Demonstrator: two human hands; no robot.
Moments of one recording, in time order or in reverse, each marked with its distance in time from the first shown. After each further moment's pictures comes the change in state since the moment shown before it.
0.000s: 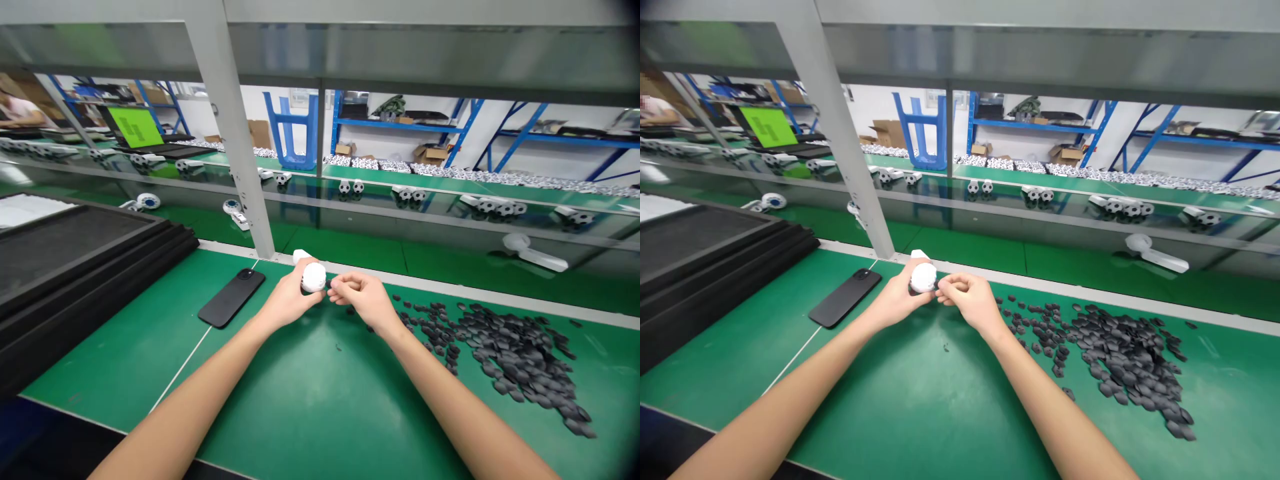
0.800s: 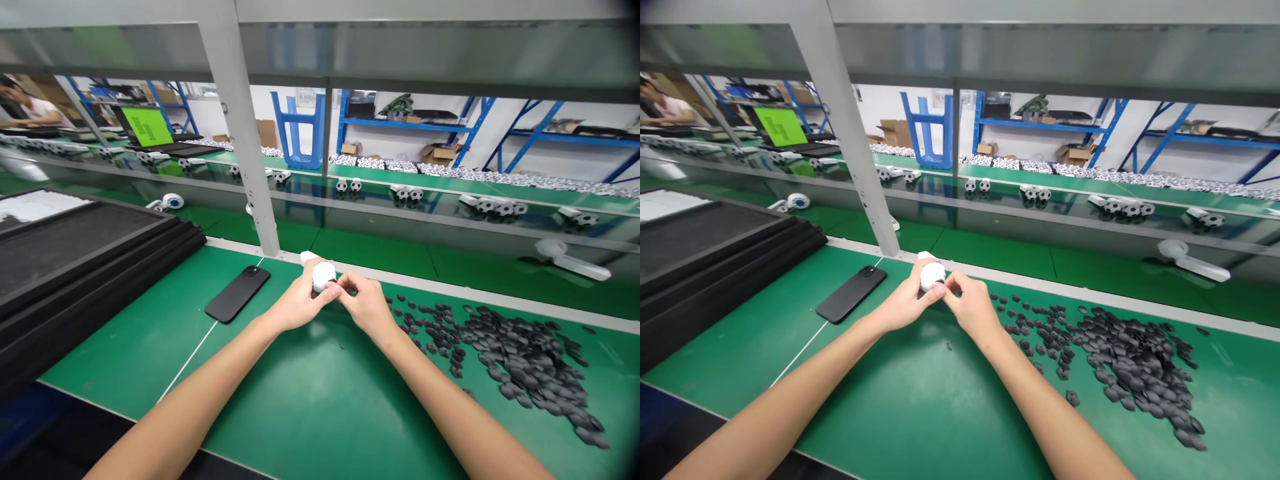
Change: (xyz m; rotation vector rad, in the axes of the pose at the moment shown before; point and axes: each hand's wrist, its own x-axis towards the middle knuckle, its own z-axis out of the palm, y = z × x) left_hand -0.006 0.007 0.005 -0.209 -0.114 0.003; right_hand -0.003 -0.008 0.006 -0.130 0.130 -0.219
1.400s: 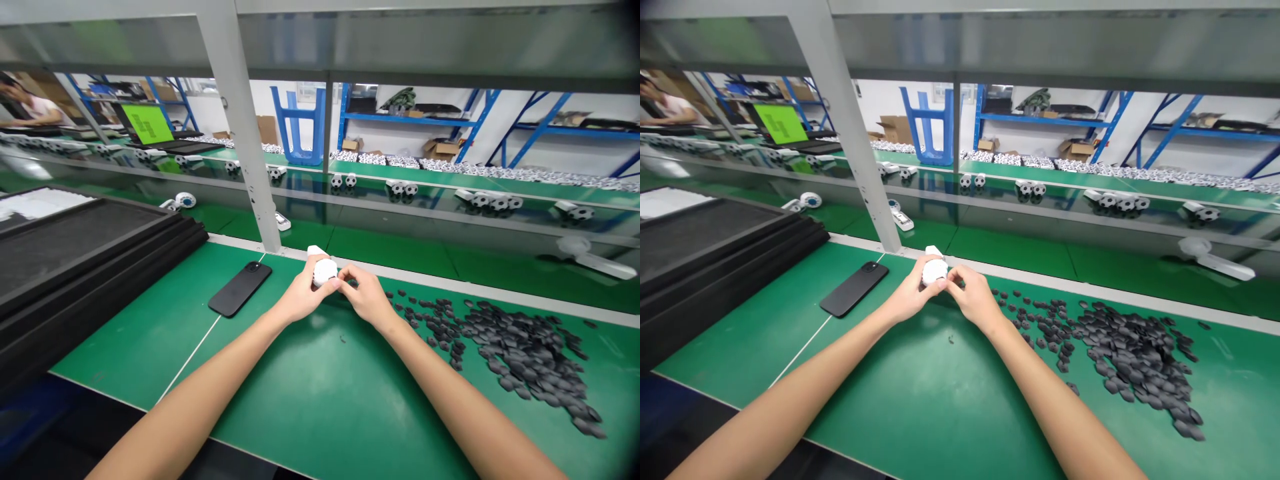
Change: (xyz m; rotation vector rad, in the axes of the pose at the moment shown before) left_hand 0.005 -0.008 0.009 -0.107 0.115 0.023; right_hand 0.006 0.019 -0.002 -0.092 -0.081 -0.020
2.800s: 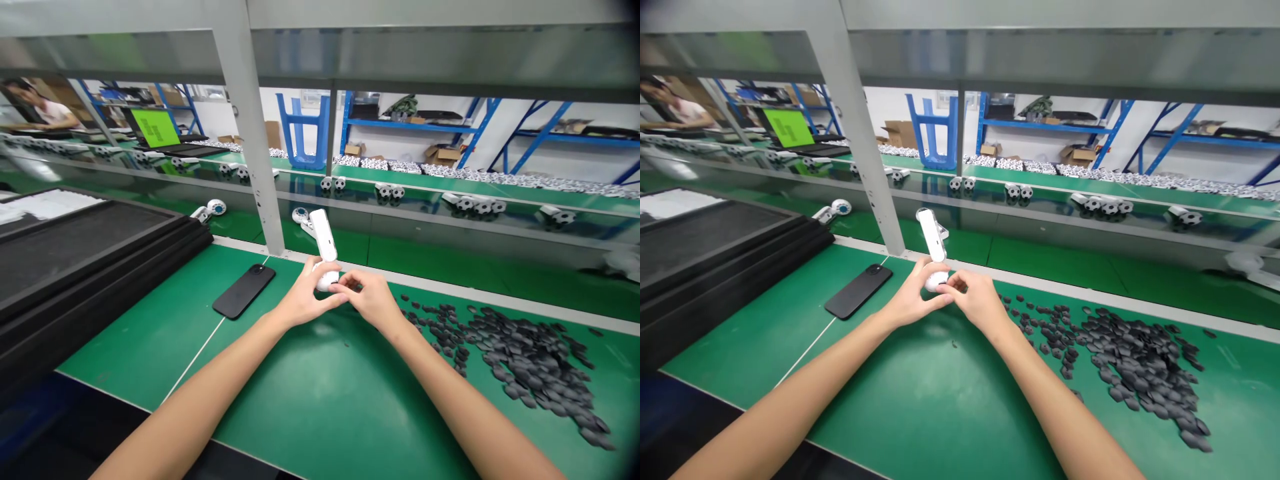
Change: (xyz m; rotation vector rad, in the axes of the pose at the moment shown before) left_hand -0.001 -0.006 -0.009 0.279 -0.051 0.273; right_hand 0.002 -0.018 -0.008 0.054 -0.001 -0.009
